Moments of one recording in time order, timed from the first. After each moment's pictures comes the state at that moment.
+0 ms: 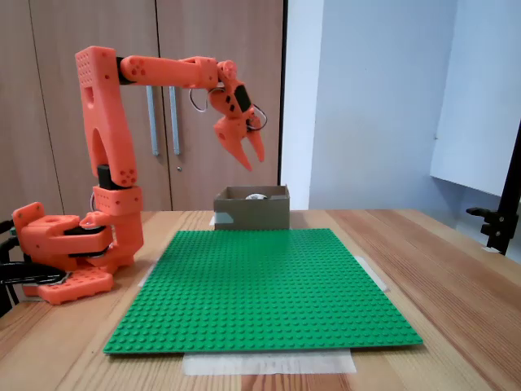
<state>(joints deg) -49.9 96.2 83.3 60.2 7.2</state>
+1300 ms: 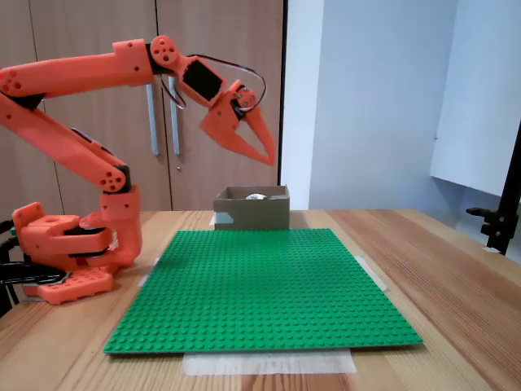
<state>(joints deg) -17.0 145.5 126.4 47.2 -1.1</state>
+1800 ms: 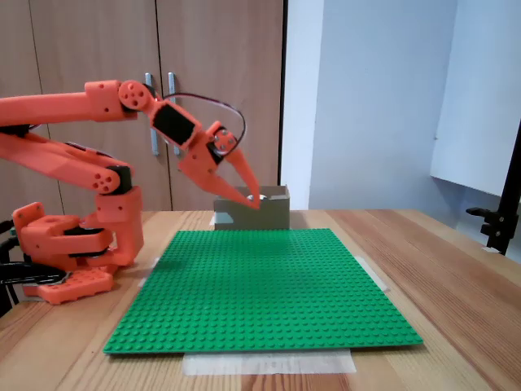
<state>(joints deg) -6.8 162.1 151.8 41.6 -0.9</state>
